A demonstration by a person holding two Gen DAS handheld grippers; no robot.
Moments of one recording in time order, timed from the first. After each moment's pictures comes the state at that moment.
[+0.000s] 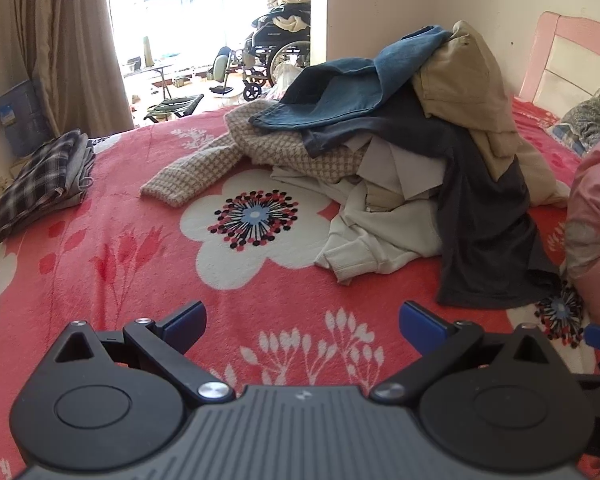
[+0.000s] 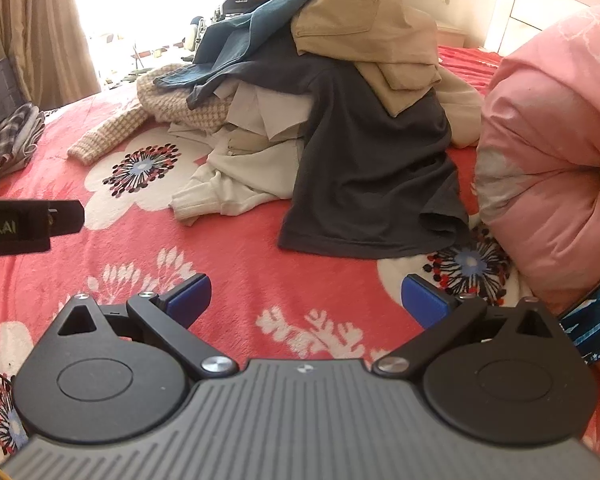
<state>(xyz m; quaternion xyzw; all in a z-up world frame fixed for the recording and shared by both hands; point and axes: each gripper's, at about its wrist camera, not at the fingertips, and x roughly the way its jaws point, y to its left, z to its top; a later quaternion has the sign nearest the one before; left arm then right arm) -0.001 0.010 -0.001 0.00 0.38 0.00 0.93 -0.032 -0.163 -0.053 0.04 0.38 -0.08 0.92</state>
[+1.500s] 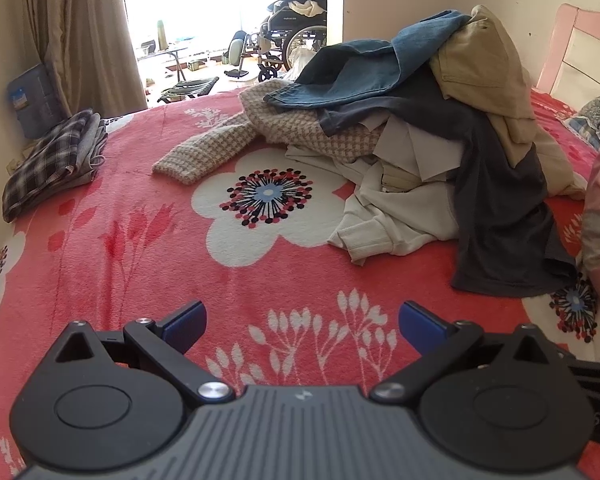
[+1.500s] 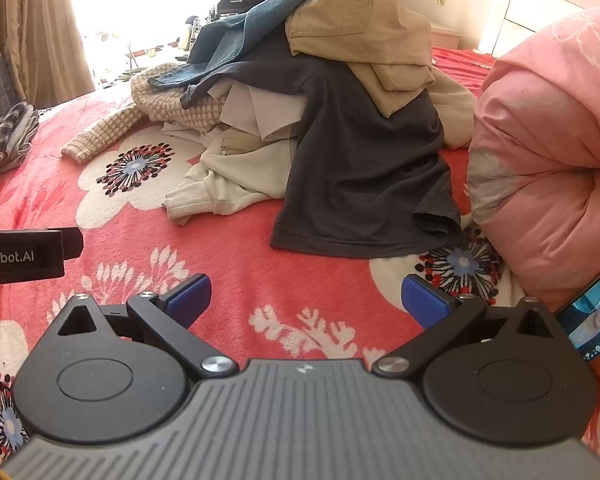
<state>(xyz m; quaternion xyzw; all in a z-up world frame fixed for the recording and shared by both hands) 0.000 0.000 -0.021 0.02 0.41 0.02 0.91 -0.034 -0.163 -0.053 0.04 0.38 -0.09 0.92</state>
